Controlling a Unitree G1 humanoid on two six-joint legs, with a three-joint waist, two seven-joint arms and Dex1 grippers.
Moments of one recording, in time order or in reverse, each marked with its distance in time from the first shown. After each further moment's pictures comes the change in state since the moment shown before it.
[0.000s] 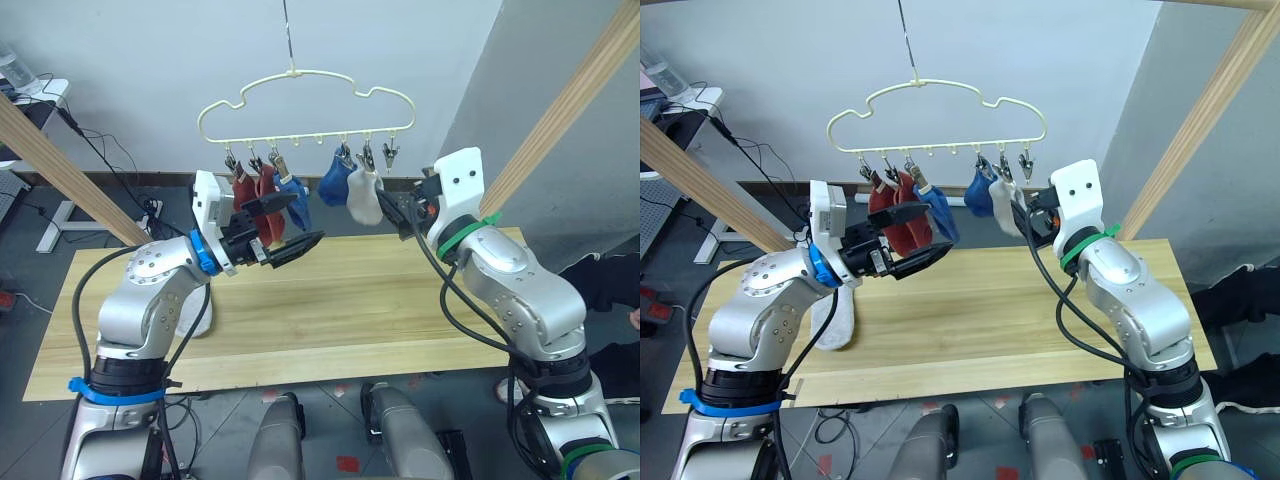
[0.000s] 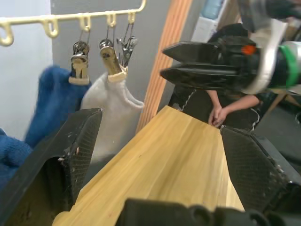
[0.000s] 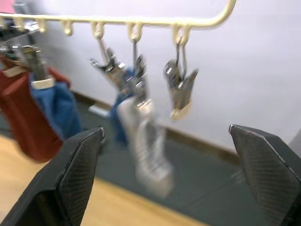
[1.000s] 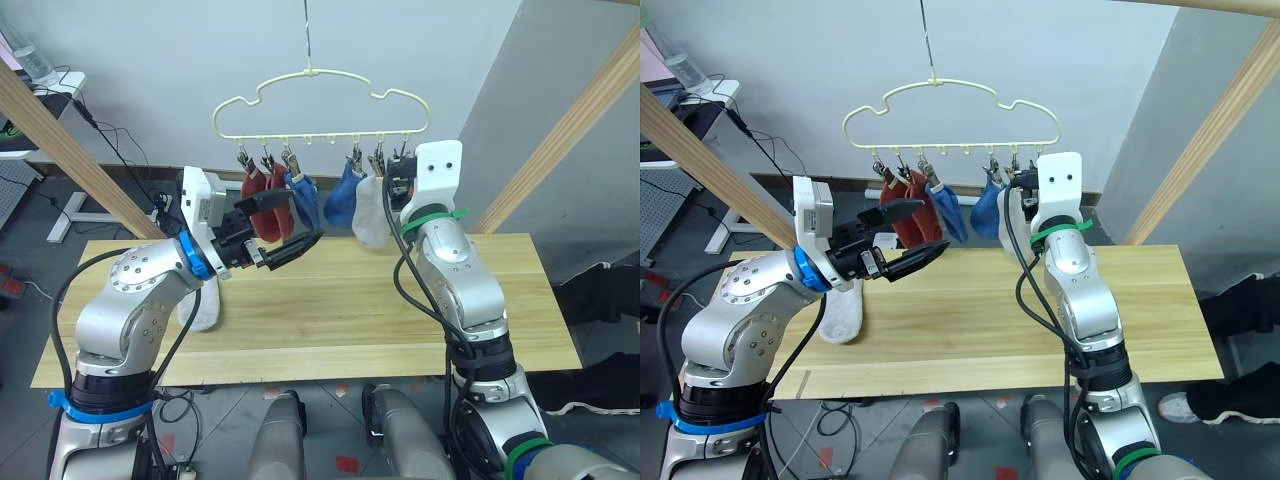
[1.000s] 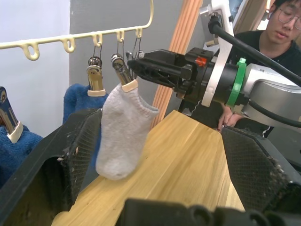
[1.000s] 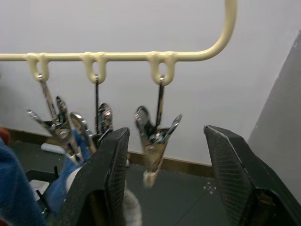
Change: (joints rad) left arm 0.028 -0.012 0.028 -0.131 -0.042 0.088 0.116; right arm -0.081 0.299 -0.047 0.254 -0.324 -0.172 -0.147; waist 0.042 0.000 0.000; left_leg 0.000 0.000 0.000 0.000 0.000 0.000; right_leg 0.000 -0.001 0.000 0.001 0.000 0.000
